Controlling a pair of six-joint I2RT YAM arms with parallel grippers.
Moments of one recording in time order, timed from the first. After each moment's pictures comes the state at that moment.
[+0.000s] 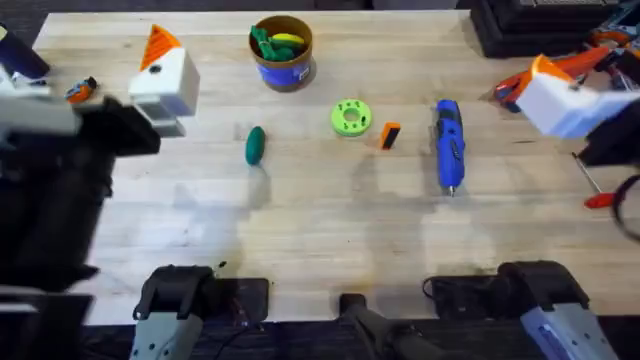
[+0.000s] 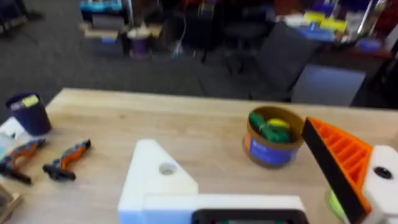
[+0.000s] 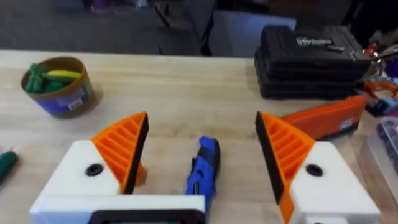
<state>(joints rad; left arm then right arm) 0.00 0.33 0.64 -0.36 -0.08 -0.06 0.00 0.39 0.75 -0.61 -0.04 0.00</state>
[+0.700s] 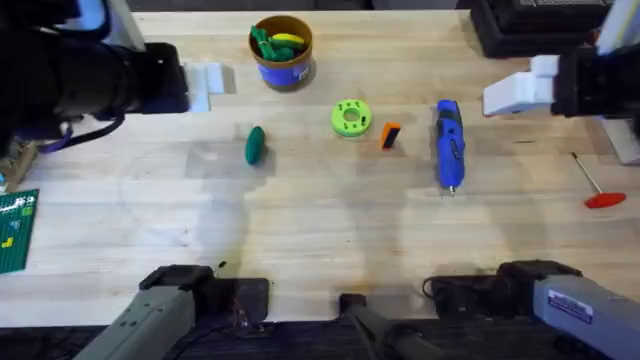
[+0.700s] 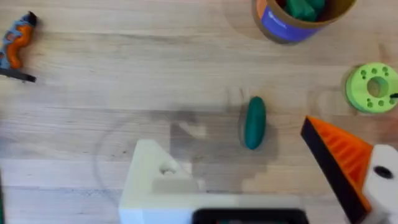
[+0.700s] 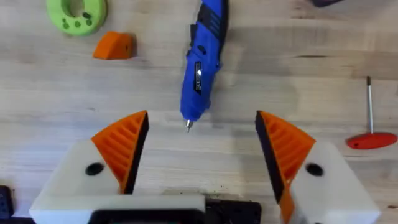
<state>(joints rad) 0.00 1.01 1.10 -0.96 -0.01 -0.06 0.00 1.16 1.32 -1.34 -0.04 0.00</state>
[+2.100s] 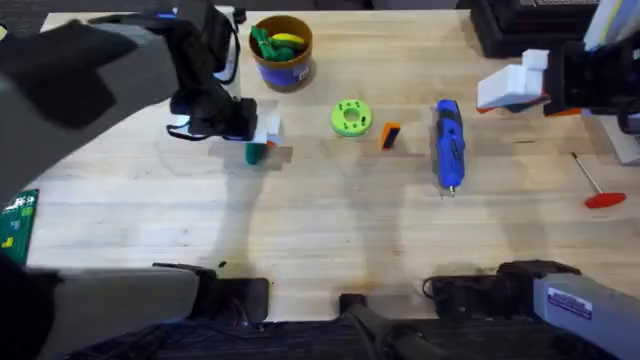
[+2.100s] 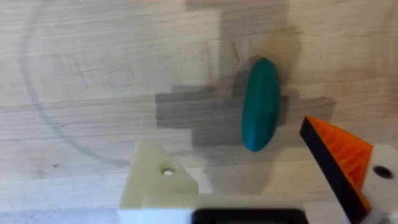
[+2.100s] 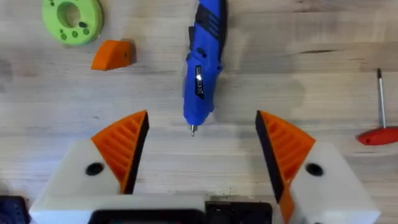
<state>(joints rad) -0.14 1.51 1.00 -0.84 0.01 -0.08 0.00 1.20 1.32 -1.32 -0.04 0.08</state>
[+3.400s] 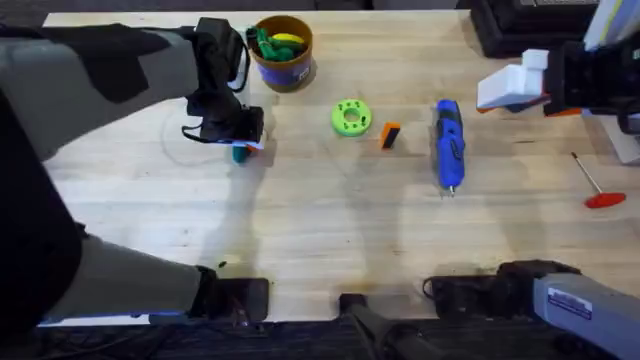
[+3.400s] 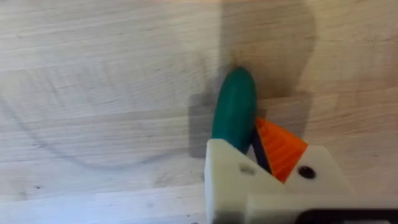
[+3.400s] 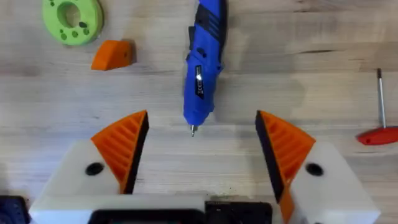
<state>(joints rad) -0.14 1.64 1.00 -0.79 0.03 -0.06 -0.01 1.20 1.32 -1.32 -0.04 0.08</state>
